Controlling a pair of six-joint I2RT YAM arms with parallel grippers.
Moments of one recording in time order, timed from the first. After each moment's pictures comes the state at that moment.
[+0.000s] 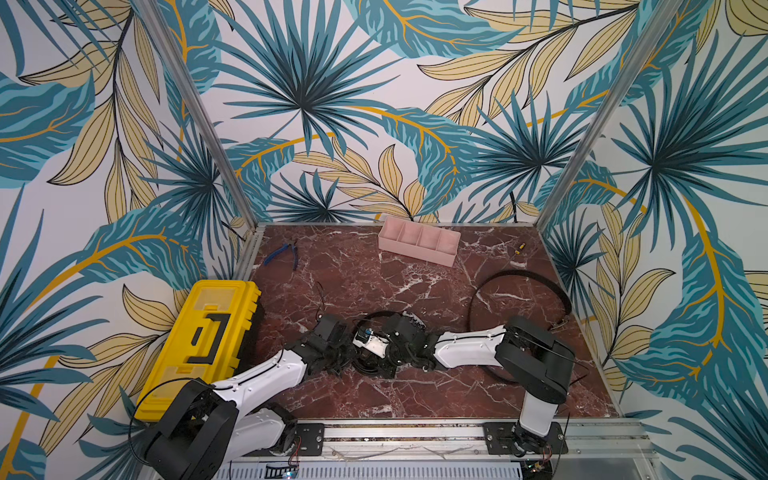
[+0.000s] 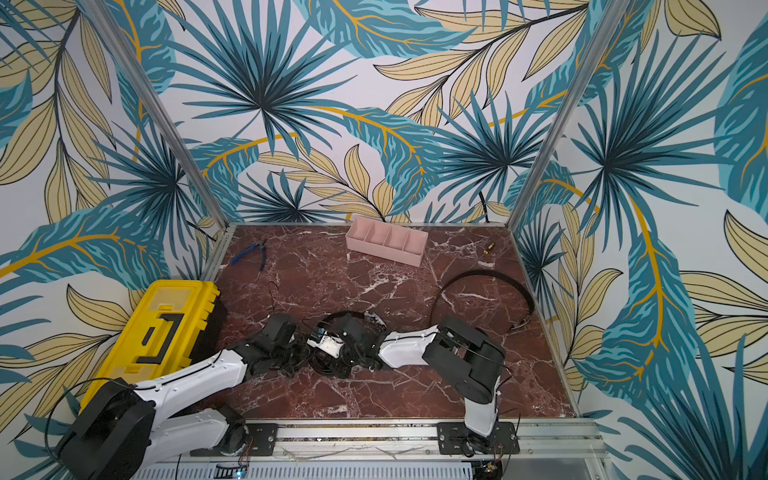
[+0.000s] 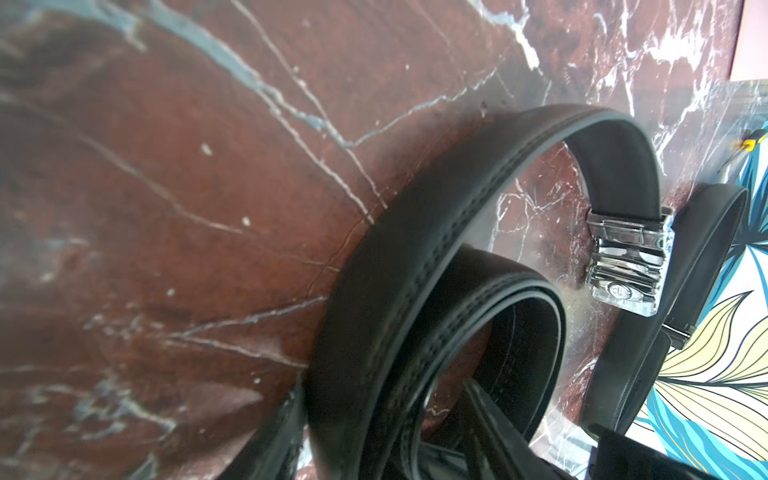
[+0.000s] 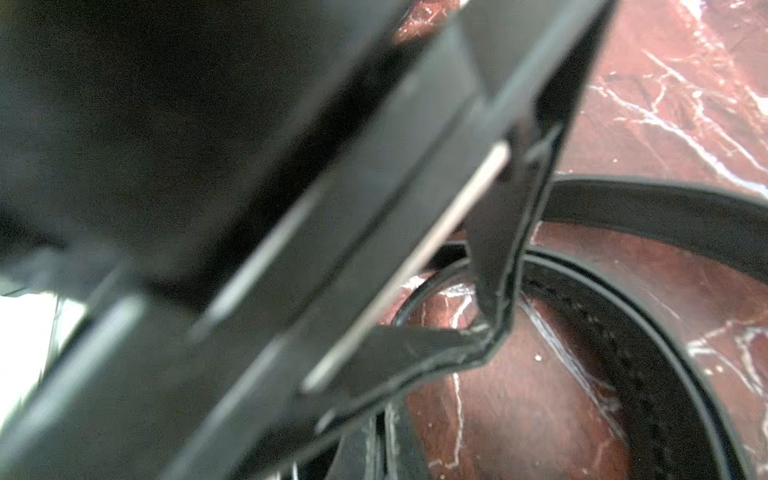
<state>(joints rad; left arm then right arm) -0.53 1.20 0.45 -0.24 0.20 -1.15 0.98 1.84 0.88 0.16 -0.30 -0.08</state>
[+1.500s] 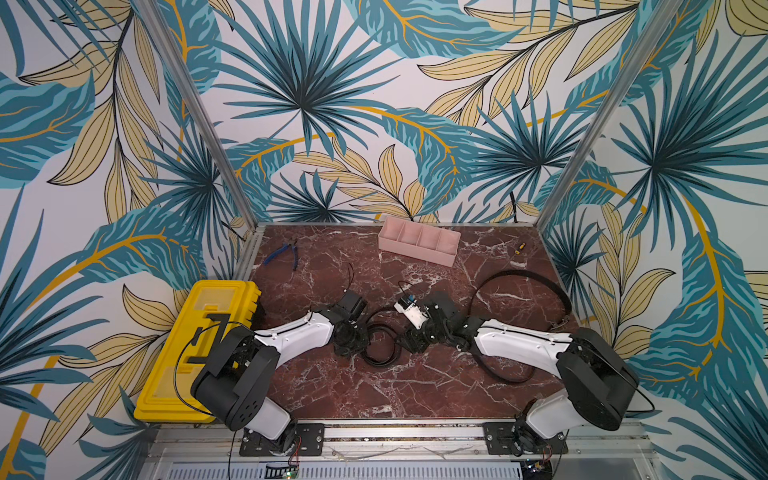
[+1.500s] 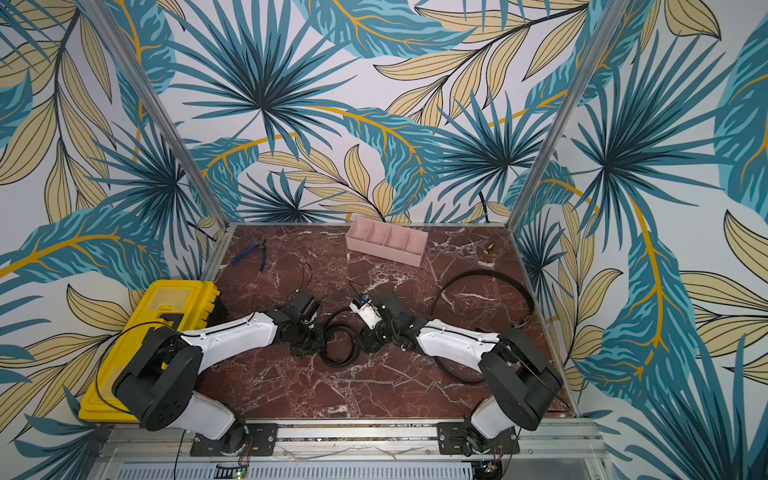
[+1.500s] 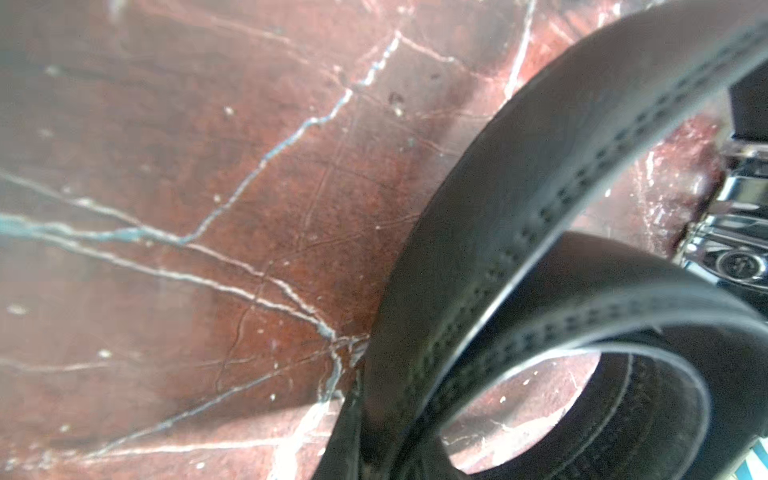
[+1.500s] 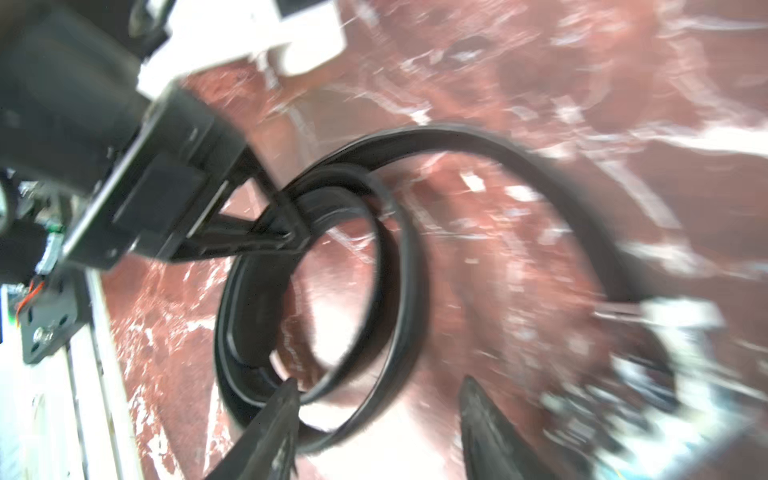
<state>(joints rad) -0.55 1.54 0.80 -0.53 0.22 -0.81 0.71 1.51 0.84 -0.14 -0.27 0.08</state>
